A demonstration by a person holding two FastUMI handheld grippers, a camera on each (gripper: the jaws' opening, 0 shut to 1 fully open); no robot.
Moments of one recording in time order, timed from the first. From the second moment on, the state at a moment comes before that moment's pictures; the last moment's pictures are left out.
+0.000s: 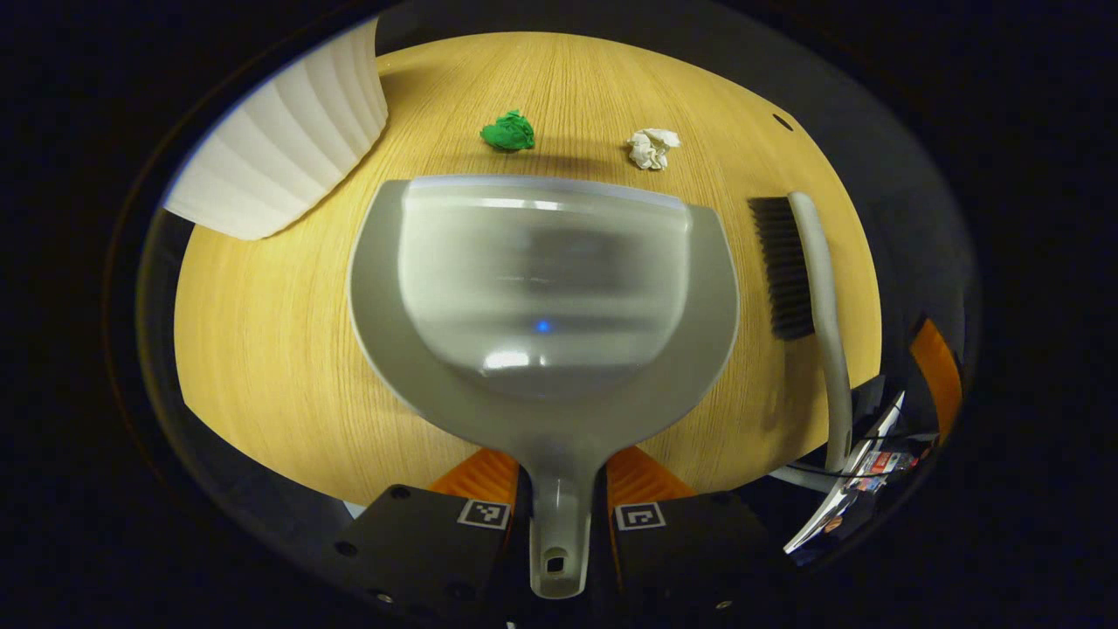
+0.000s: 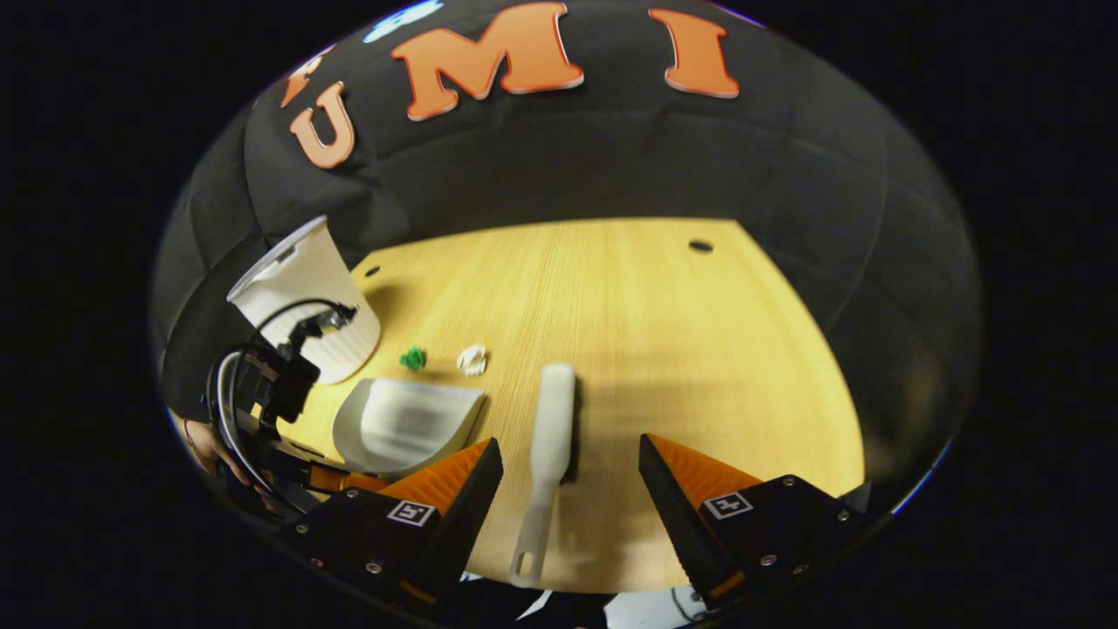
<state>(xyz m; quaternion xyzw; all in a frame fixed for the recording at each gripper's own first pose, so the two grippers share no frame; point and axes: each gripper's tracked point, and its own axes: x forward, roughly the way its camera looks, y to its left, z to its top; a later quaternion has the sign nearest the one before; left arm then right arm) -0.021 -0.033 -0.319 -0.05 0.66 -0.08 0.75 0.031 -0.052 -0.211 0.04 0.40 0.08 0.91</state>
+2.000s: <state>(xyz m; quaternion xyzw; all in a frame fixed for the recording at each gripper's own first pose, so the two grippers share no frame) 0.001 0.035 -0.342 0.10 0.58 -0.24 0.77 0.164 -0.017 -0.281 -0.22 0.53 0.14 0.81</state>
